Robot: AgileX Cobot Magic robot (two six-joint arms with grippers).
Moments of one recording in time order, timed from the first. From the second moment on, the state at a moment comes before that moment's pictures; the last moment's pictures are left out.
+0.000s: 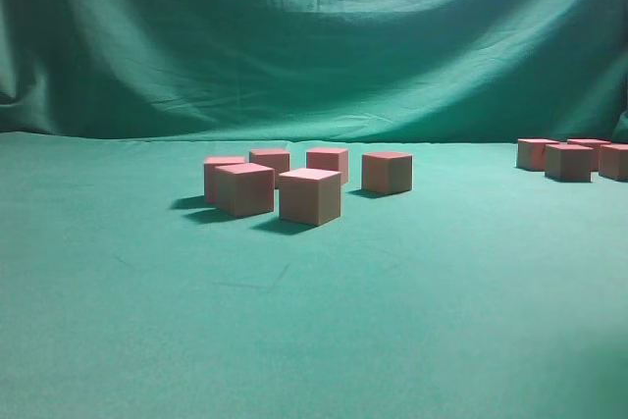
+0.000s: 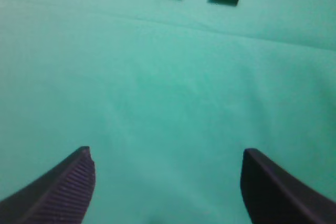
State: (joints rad) left arm -0.01 -0.01 0.02 0.02 0.35 0.01; right arm 0.25 1.44 -1.09 -0.17 0.98 0.17
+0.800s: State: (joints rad) left arm -0.01 -0.01 0.02 0.02 0.35 0.01; right arm 0.21 1.62 -1.12 -0.13 0.75 0.21
